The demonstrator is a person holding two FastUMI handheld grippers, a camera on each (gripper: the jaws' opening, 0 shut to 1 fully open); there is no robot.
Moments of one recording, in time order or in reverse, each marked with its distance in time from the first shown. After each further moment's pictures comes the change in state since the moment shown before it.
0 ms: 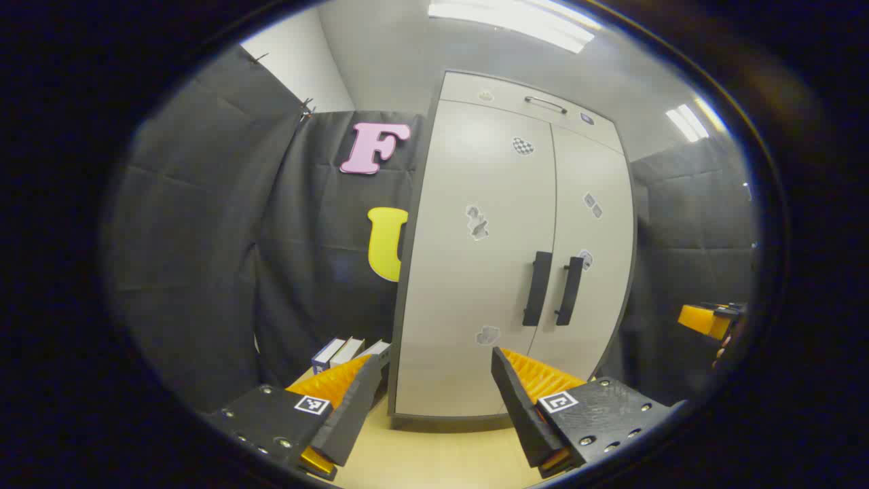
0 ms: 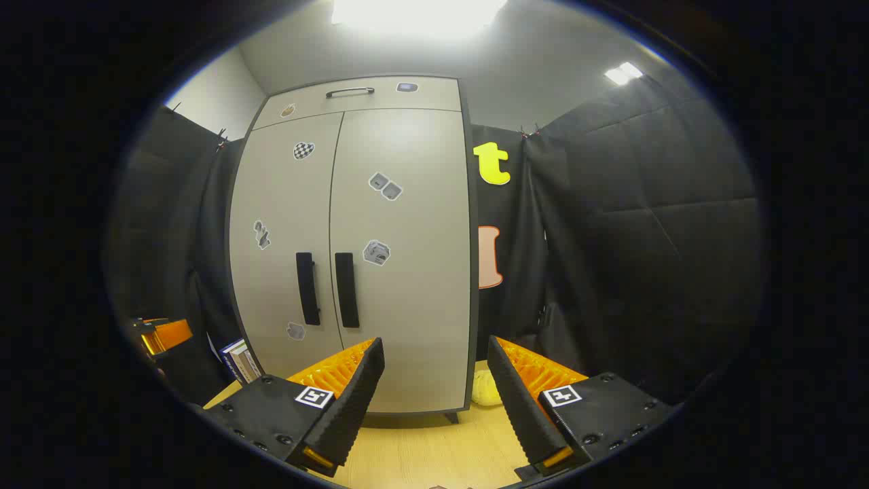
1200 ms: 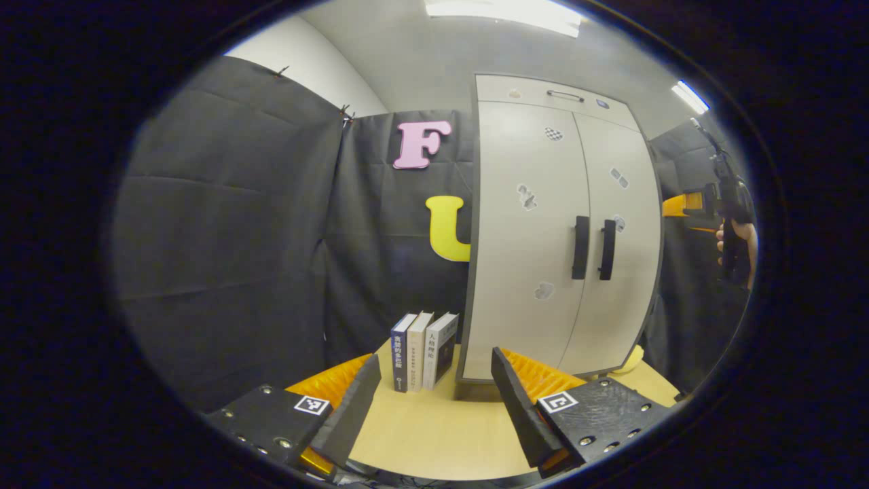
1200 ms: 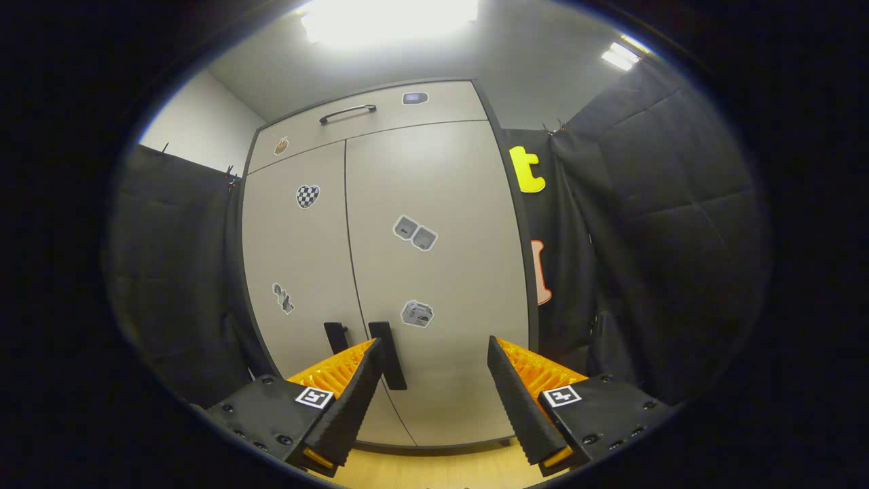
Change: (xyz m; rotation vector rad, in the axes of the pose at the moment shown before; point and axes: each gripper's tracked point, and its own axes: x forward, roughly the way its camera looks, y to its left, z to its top) left arm -0.126 0.089 -0.048 0.067 0.064 0.266; right arm 0.083 0.064 0.077 0.128 -0.021 0.194
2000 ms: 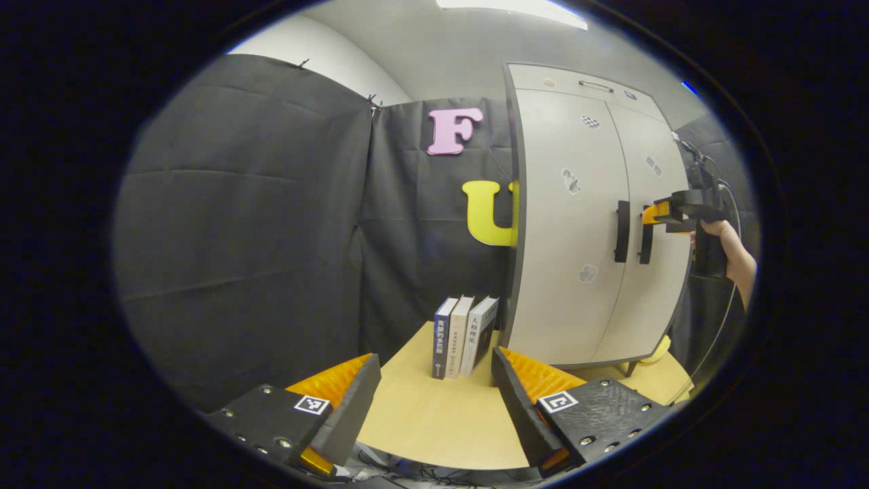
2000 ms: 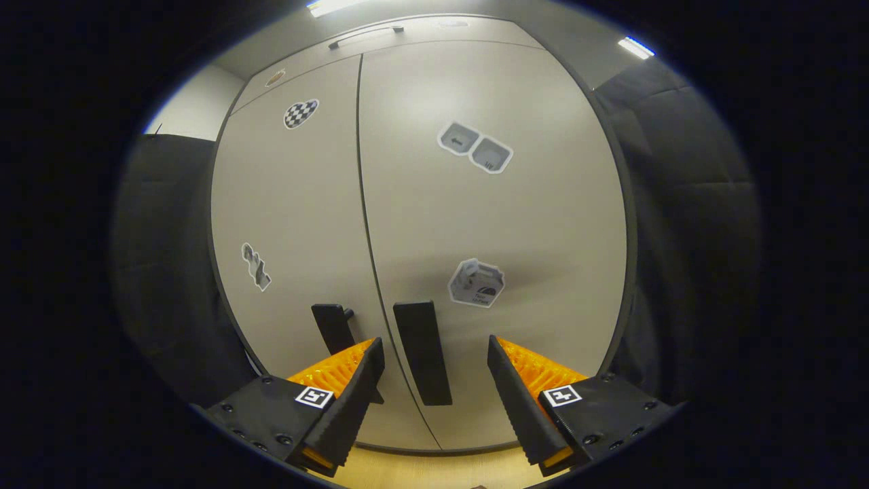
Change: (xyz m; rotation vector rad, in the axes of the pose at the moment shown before) left arm -0.005 0.059 -0.020 0.011 0.054 0.111; right arm 0.115 0.055 -0.065 -0.015 0.164 0.012
